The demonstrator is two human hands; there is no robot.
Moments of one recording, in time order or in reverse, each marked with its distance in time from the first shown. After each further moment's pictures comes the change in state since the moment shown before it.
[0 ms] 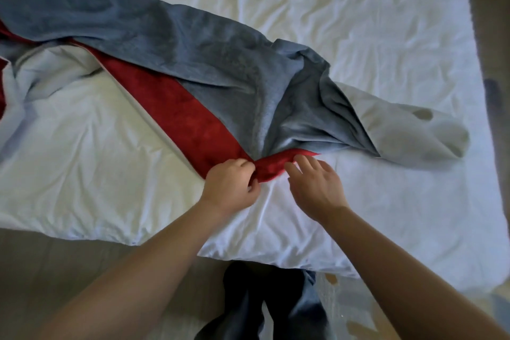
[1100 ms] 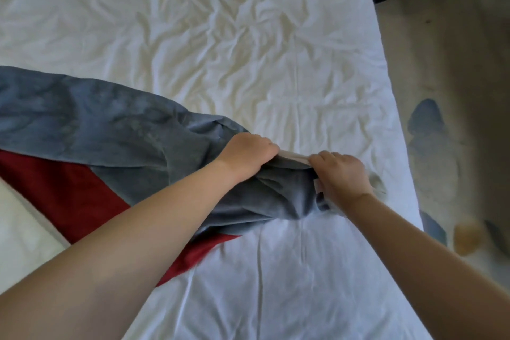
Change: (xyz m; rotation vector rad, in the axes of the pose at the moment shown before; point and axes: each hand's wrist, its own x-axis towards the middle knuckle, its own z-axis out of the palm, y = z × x) left_hand 0.266 0.141 -0.025 0.208 -0.172 0.508; right_hand 0.077 0.244 -0.067 -0.186 -0.339 0.135
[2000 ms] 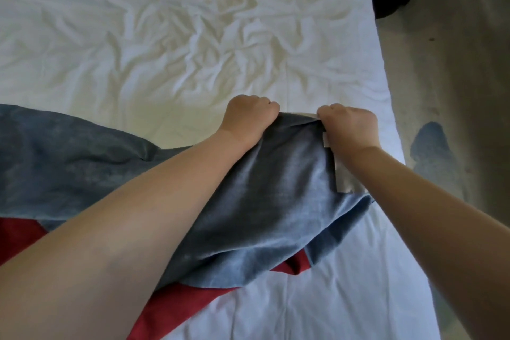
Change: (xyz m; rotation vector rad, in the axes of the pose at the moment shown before) left_hand 0.151 -0.063 -0.041 0.253 0.138 -0.191; right_hand 0.162 0.105 -0.025 -0.106 0.099 0.151
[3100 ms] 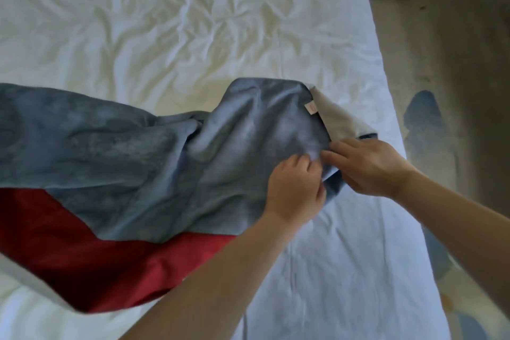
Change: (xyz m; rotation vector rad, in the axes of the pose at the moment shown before) left_hand -0.124 0.158 0.018 -0.542 0.129 -0.144; right_hand -0.129 0.023 0.044 0.160 0.150 -0.580
